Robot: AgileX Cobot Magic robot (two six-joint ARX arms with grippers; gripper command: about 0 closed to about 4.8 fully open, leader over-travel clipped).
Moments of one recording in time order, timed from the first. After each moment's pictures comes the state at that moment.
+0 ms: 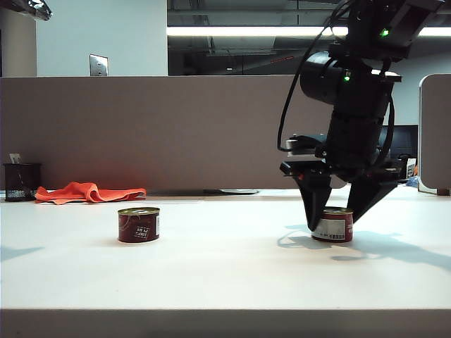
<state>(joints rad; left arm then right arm) -0.13 0.86 0.91 -0.47 0.43 0.05 0.38 1.84 1.24 -0.55 0.09 0.06</state>
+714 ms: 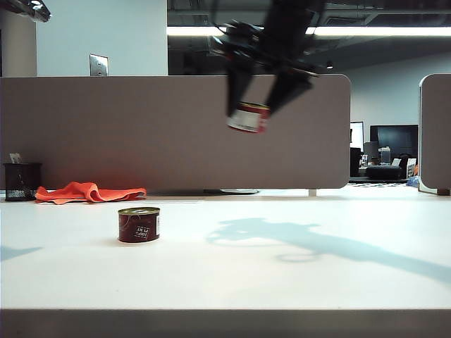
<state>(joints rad) -0.13 0.86 0.91 -0.48 0.43 0.05 0.54 1.82 1.68 -0.71 0.02 0.06</state>
